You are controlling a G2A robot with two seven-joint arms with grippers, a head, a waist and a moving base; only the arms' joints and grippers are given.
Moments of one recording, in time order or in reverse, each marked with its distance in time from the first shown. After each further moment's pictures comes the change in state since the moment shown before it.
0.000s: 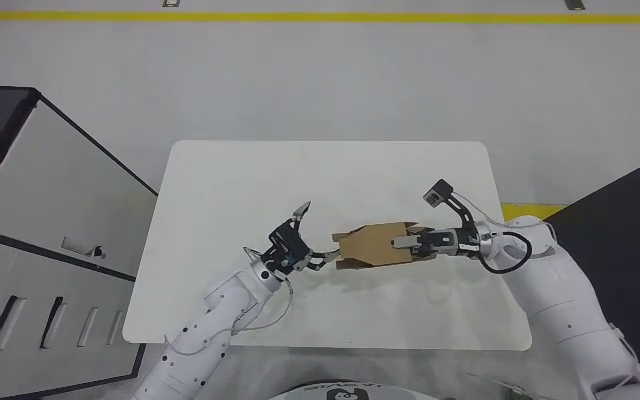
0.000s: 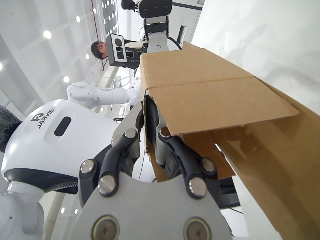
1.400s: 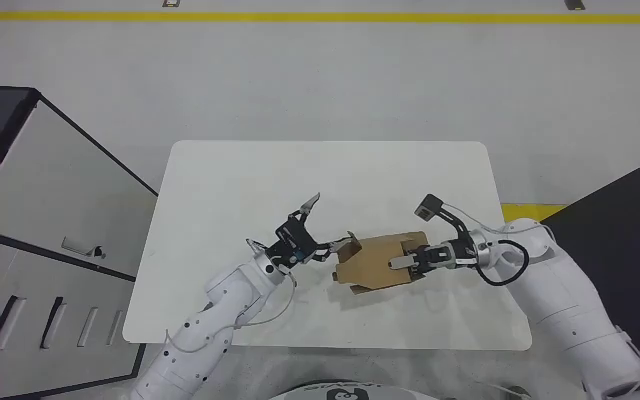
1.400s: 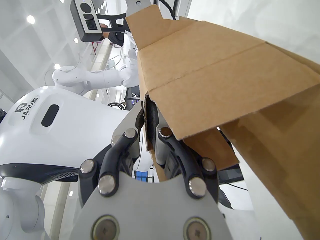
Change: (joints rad) left arm -0.042 0.001 0.018 -0.040 0.050 0.022 -0.041; right arm -0.015 0.048 -0.050 -0.074 -0.038 0.035 0.035
